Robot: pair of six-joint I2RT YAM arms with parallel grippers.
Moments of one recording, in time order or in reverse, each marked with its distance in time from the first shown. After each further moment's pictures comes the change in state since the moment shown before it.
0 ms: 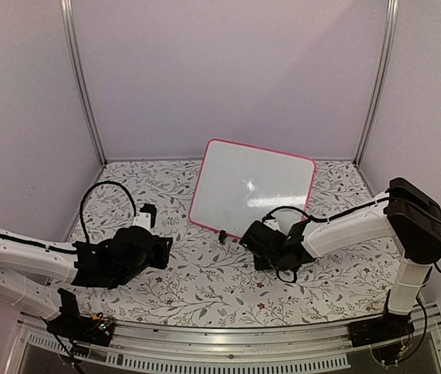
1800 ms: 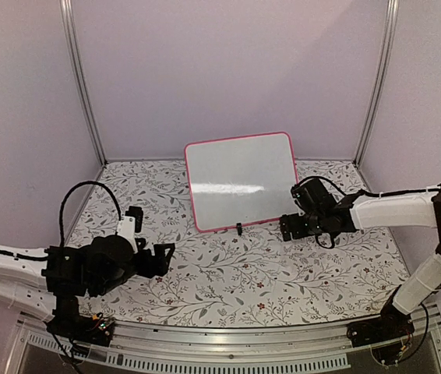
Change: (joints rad) left arm -0.166 -0.261 -0.003 -0.210 -0.057 -0.083; right arm -0.379 -0.248 -0.128 0.103 -0.241 -0.511
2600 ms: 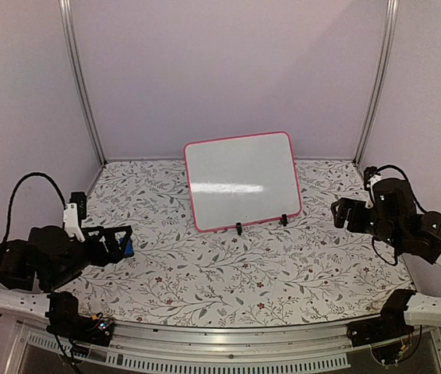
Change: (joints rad) left arm -0.057 -0.473 0.110 -0.478 -0.121 -0.095; right arm 0.000 -0.838 -0.196 -0.280 0.160 0.183
